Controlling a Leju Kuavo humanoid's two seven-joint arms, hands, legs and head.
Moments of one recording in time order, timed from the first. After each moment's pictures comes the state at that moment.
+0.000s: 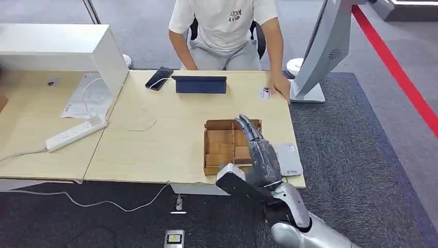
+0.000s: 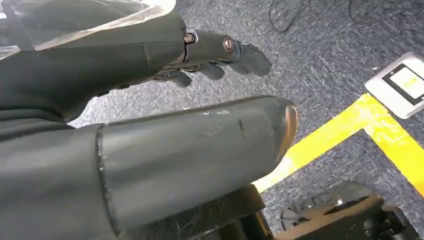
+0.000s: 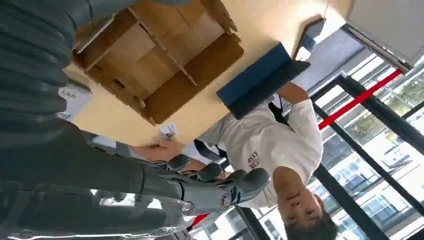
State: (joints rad) left arm -0.12 0.00 -1.22 -0.38 0.60 0.61 0.19; right arm -0.54 -0.30 1.10 -1.48 0.56 -0.51 0.32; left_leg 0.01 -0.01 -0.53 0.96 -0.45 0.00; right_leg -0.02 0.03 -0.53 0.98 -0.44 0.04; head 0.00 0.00
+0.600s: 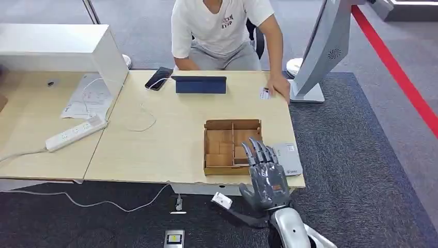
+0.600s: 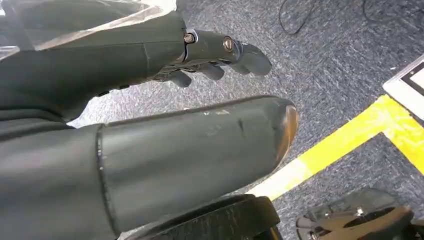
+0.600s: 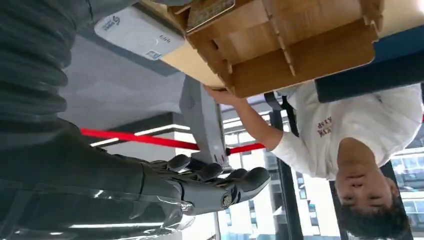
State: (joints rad) left arm -0.13 0.01 -1.22 -0.38 0.56 0.60 0.25; right arm -0.38 -0.32 1.03 -1.50 1.17 -0.26 0.60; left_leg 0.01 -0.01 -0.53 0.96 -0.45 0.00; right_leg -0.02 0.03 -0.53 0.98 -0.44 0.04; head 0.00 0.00
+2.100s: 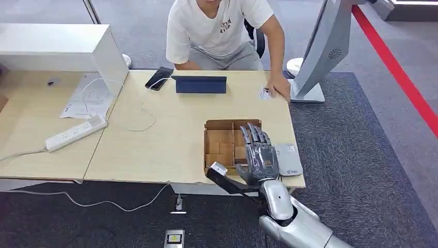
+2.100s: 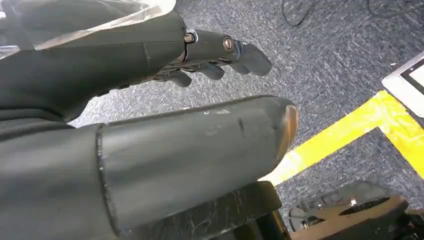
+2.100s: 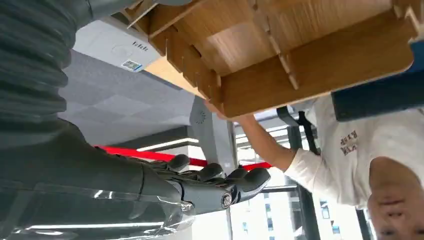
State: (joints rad) left arm -0.11 0.00 -1.23 -0.39 0.63 0.64 0.20; right arm -0.58 -0.17 1.08 -1.08 0.99 -0.42 0.55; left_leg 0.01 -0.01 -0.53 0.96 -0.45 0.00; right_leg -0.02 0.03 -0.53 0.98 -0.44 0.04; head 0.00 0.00
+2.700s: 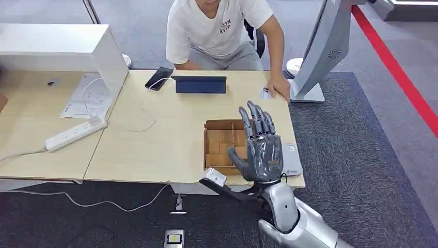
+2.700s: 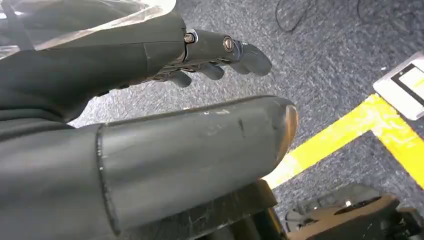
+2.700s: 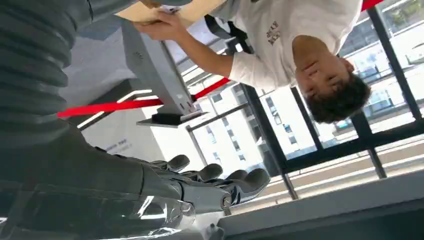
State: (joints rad) left arm -0.11 0.00 -1.25 -0.39 0.63 0.64 0.19; right arm -0.56 -0.19 1.05 -1.32 1.19 -0.58 0.51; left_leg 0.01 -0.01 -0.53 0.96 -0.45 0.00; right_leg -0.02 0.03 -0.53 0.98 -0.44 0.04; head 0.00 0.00
